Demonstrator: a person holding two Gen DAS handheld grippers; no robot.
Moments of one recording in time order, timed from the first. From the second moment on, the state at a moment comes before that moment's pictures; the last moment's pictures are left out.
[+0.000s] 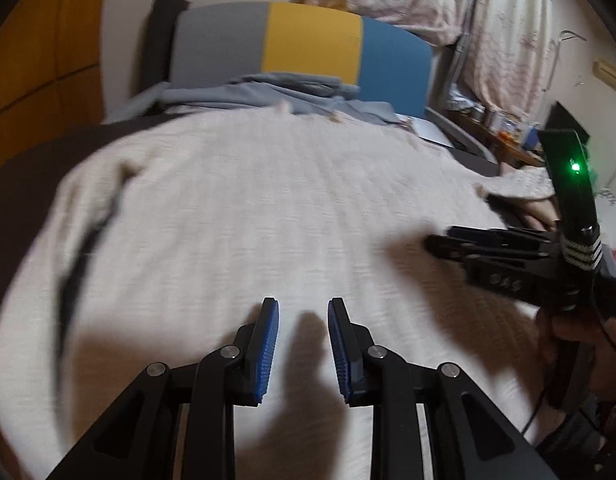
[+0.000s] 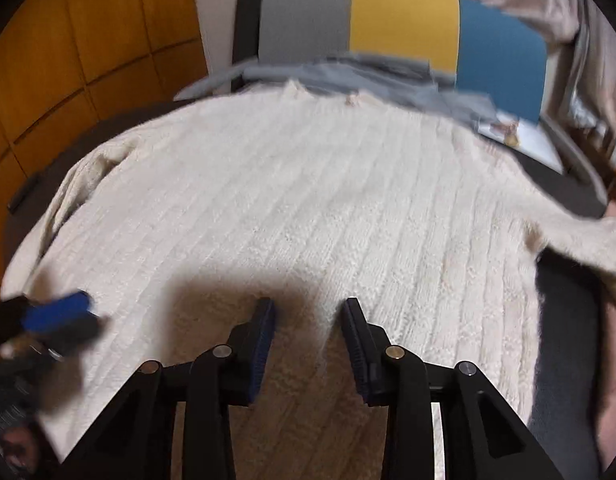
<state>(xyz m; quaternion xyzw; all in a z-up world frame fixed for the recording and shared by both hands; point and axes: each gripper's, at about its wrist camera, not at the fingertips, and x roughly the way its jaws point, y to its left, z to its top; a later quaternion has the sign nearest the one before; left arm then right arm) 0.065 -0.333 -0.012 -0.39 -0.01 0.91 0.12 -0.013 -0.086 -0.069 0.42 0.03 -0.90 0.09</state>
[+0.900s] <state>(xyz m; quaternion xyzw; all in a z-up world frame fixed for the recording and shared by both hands) 0.107 -0.457 -0.029 -0.42 0.00 0.91 -0.03 -0.011 -0.084 -0.071 0.41 0.01 -0.91 0.09</state>
